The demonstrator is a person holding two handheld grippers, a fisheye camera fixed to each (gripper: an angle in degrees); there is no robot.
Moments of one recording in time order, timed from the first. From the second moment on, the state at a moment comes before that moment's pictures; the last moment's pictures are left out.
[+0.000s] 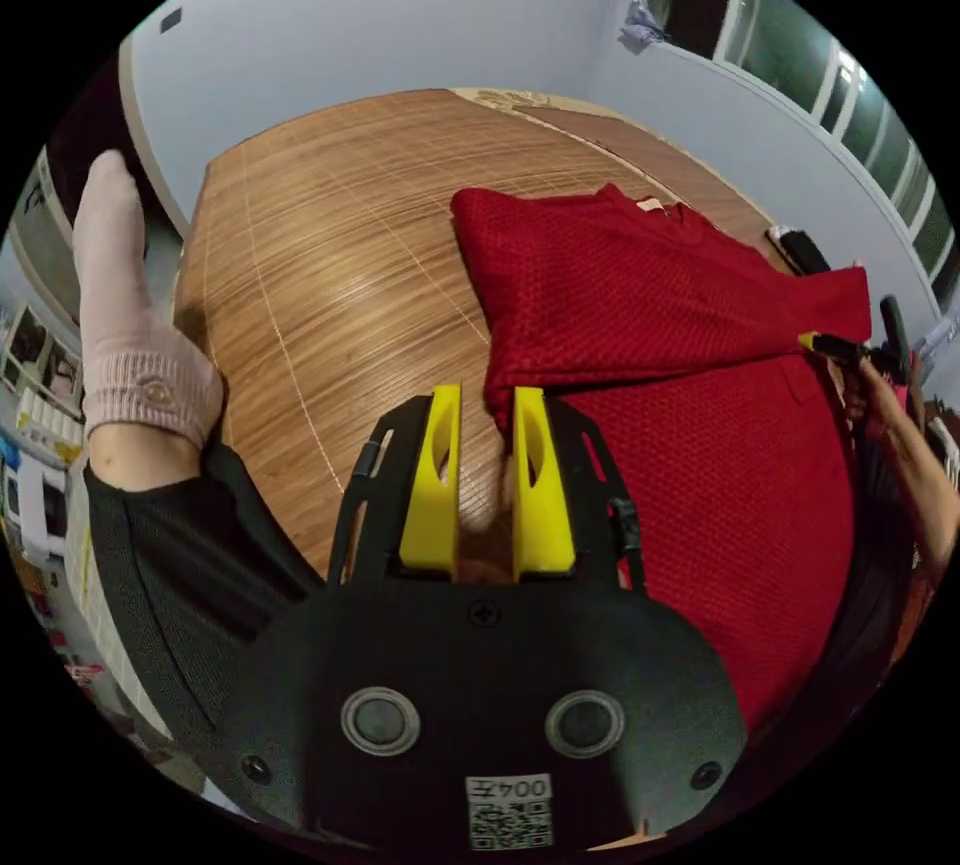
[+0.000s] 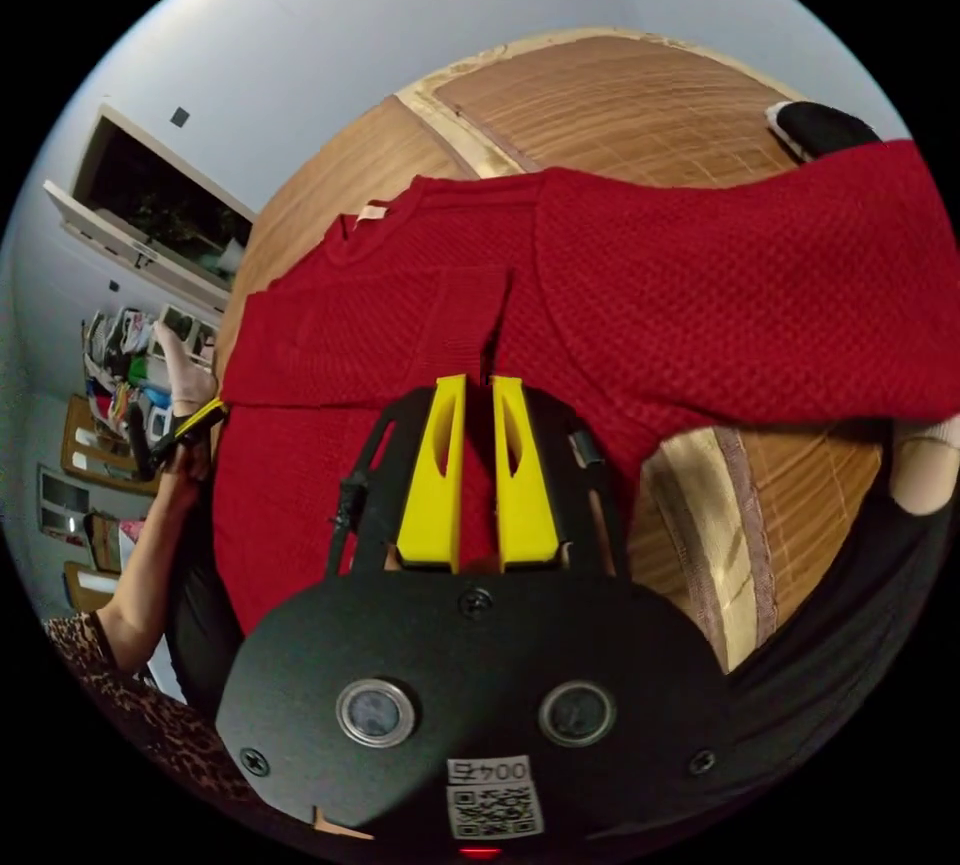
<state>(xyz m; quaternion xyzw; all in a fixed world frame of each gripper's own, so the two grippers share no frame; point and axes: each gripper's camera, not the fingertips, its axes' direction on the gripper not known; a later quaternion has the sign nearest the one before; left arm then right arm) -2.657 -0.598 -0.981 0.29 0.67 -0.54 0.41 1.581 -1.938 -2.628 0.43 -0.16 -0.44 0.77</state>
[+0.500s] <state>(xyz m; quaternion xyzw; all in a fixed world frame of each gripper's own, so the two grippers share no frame) -2.744 -0.601 -0.996 0.35 0.61 -0.58 0.41 1.549 -1.857 -2.605 0.54 -0.07 -0.49 0.69</state>
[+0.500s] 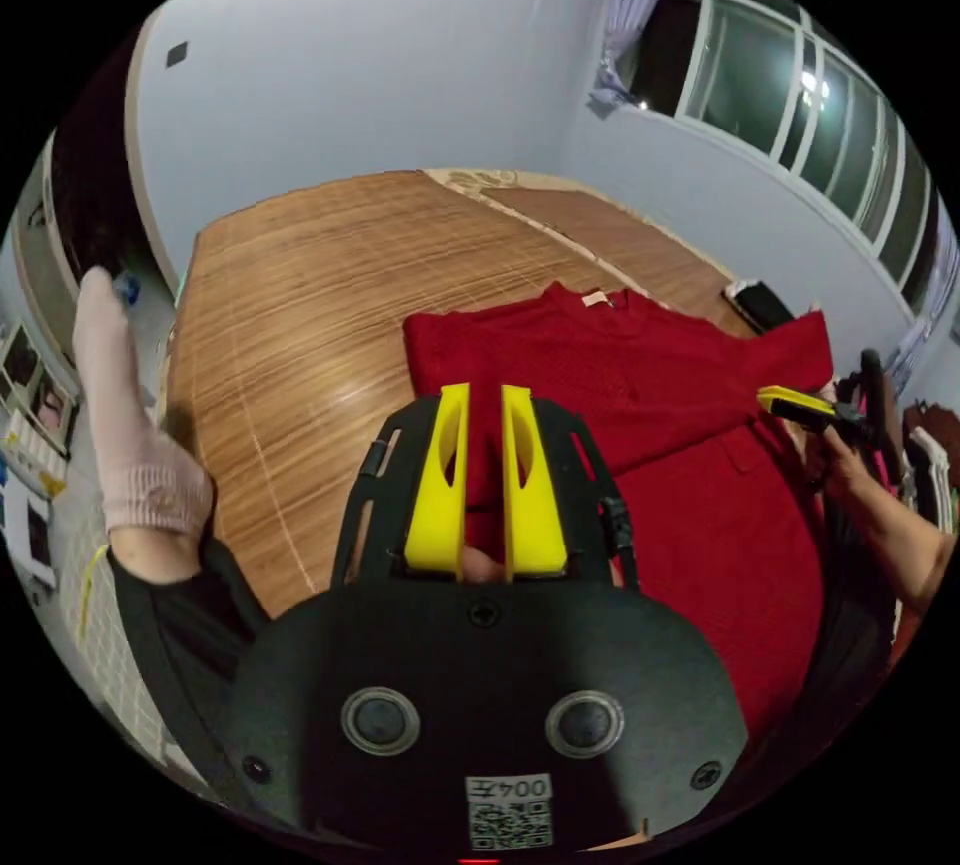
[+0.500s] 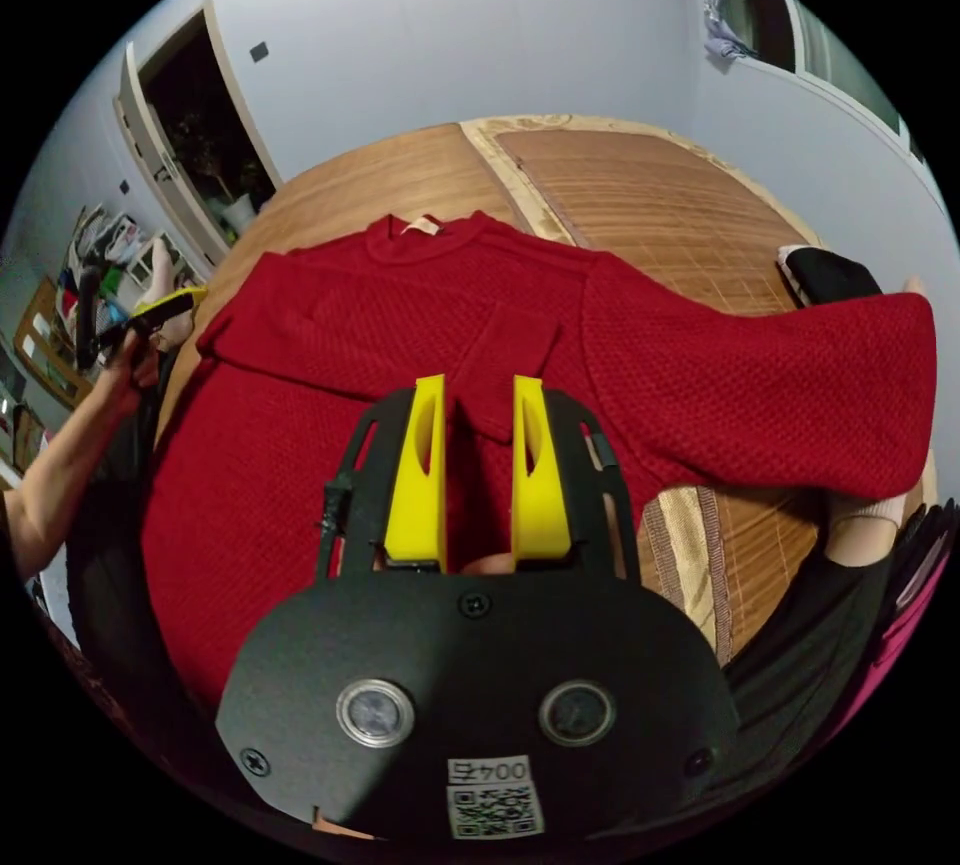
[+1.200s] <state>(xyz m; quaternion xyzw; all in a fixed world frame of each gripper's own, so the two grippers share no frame) -2.769 -0.667 -0.958 0.31 0.66 -0.60 0.32 1.548 -1.862 -2.604 0.52 -0.06 -0.49 0.70</state>
